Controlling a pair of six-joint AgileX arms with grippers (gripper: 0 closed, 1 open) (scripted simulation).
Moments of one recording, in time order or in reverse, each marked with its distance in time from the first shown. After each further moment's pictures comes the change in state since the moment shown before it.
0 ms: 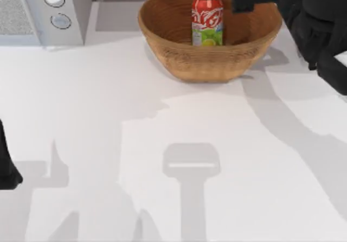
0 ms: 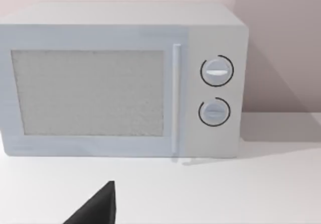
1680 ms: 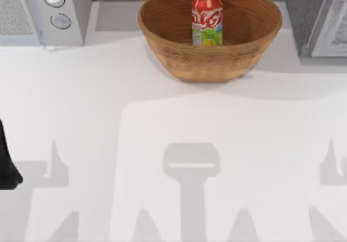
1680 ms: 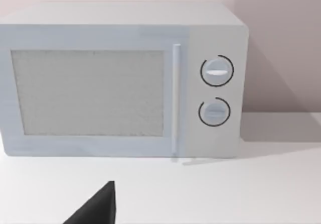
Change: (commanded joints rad) left arm 0.000 0.000 0.000 0.000 0.000 0.000; right arm -0.501 -1.612 -1.009 -0.492 -0.416 -0.030
